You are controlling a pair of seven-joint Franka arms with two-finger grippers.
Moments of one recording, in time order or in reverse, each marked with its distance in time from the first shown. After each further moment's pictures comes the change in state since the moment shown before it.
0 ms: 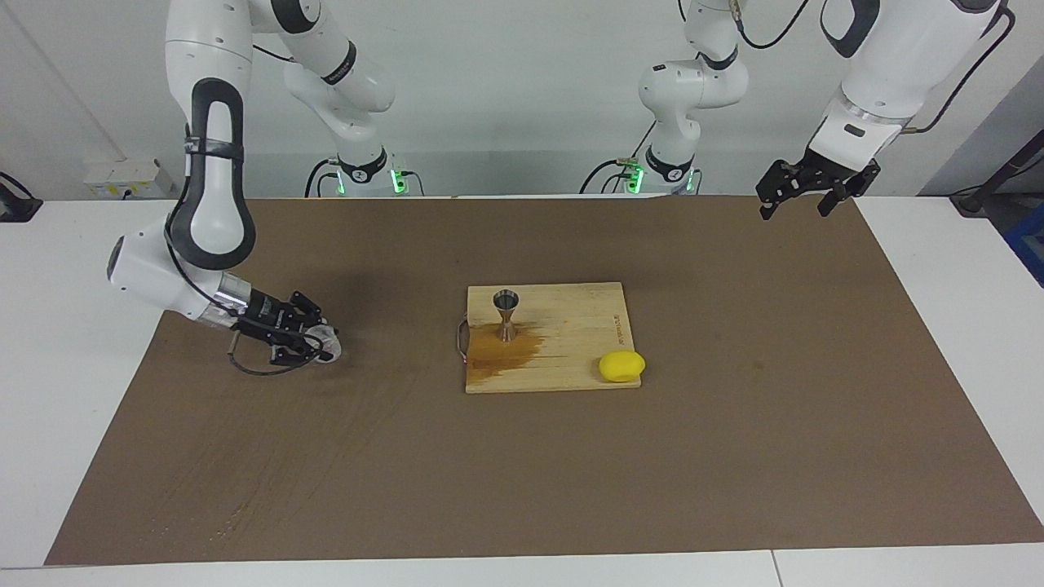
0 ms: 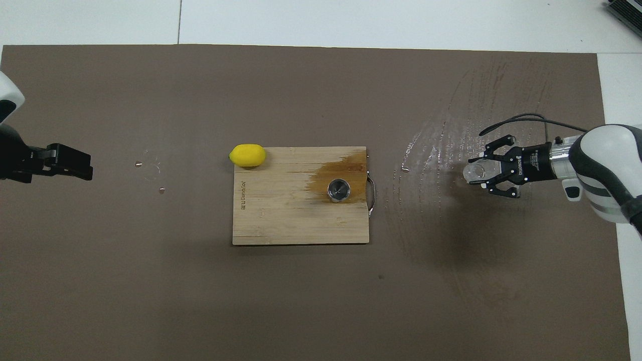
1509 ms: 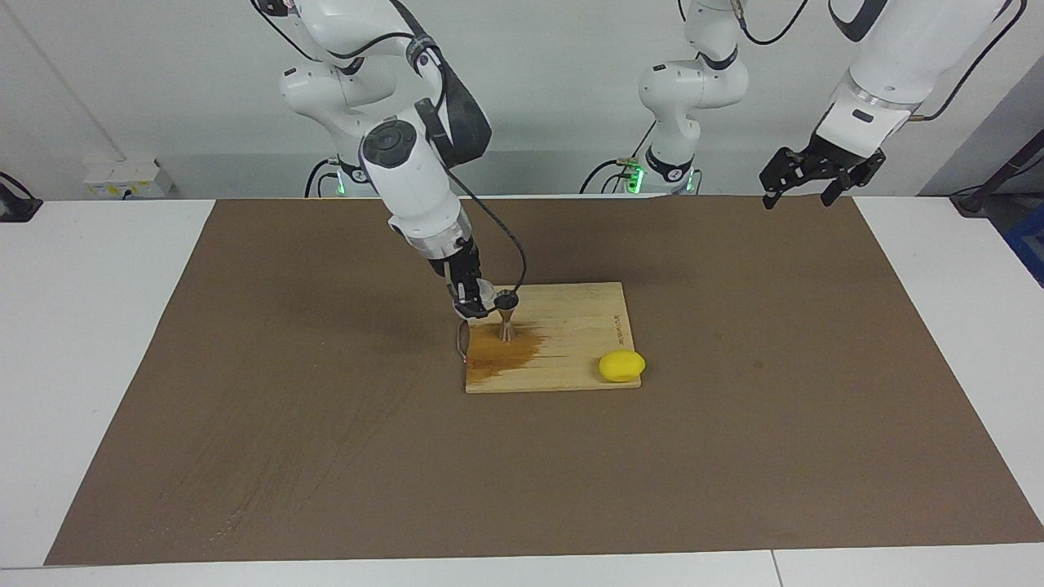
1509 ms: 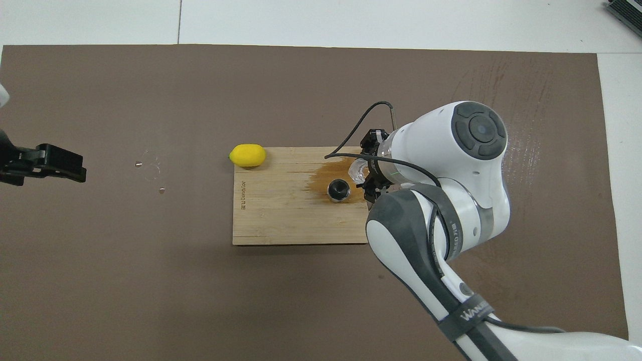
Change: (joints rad) left arm 0.002 0.000 0.004 0.031 -0.013 -0.036 0.000; right arm 0.587 -0.085 0.002 0.156 -0.554 0.138 0.837
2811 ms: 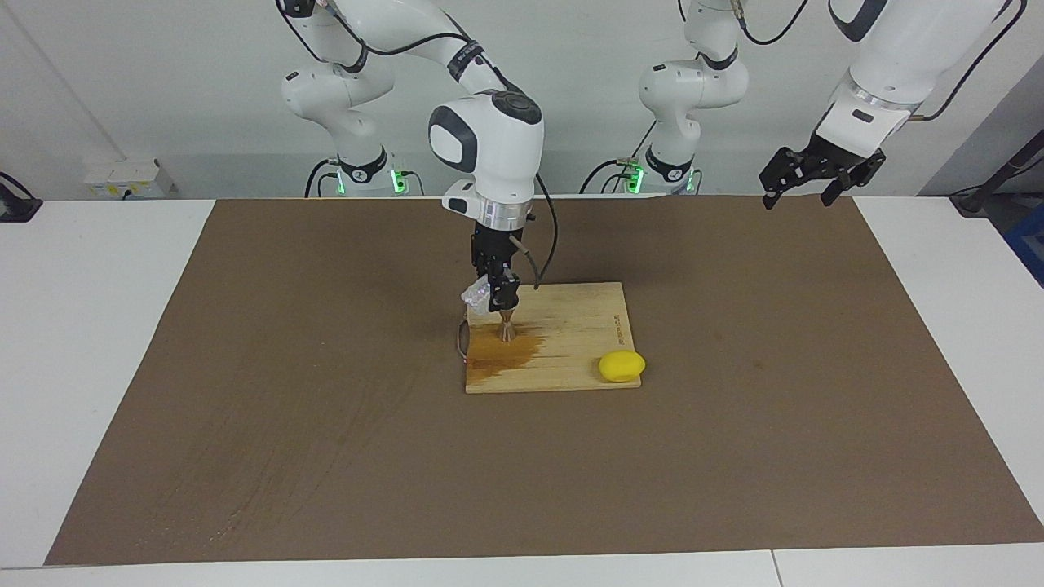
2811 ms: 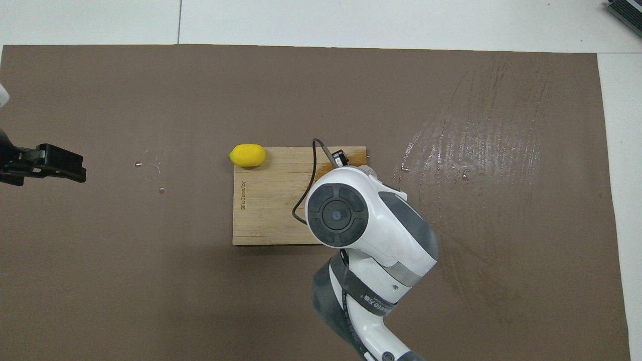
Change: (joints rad) left arm 0.000 0.000 0.000 0.000 0.000 0.000 0.000; right arm 0.193 0.009 0.000 -0.010 -0.569 -0.033 0.103
